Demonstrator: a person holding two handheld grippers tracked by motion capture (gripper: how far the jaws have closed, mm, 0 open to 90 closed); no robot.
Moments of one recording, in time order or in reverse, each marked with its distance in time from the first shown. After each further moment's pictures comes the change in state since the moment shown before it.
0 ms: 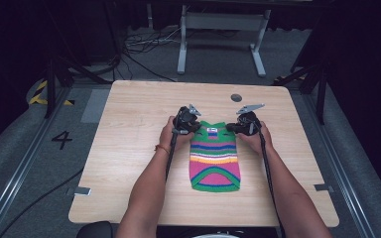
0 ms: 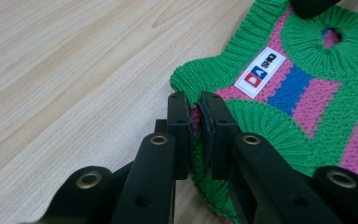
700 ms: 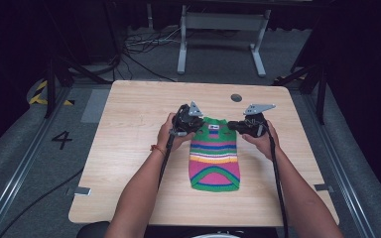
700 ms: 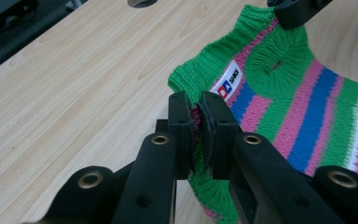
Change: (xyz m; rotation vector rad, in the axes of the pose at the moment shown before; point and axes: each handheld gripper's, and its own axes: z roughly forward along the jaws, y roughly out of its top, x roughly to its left) left arm -0.025 0.013 -0.049 -0.108 0.004 0.142; right arm 0.022 0.008 -0.046 -0.138 0.069 -0.096
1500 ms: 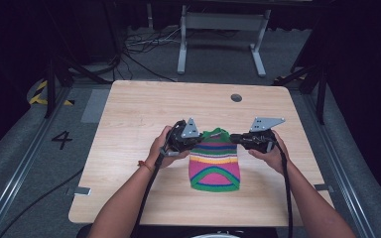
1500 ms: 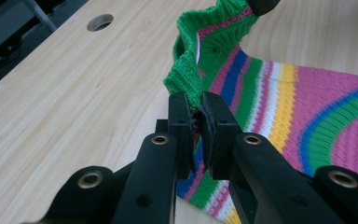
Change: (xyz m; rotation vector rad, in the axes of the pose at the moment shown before) left arm -0.045 -0.021 -0.048 -0.054 -0.064 0.141; right arm 0.042 -0.012 -0.040 -0.043 0.097 -0.126
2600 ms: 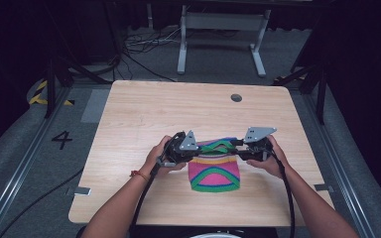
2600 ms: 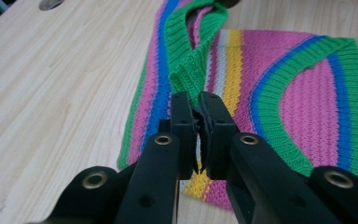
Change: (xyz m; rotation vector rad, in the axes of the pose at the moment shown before) left arm -0.018 -0.017 -0.003 0.058 -0.090 0.044; right arm 0.018 -0.012 0.010 0.116 -0.030 -0.123
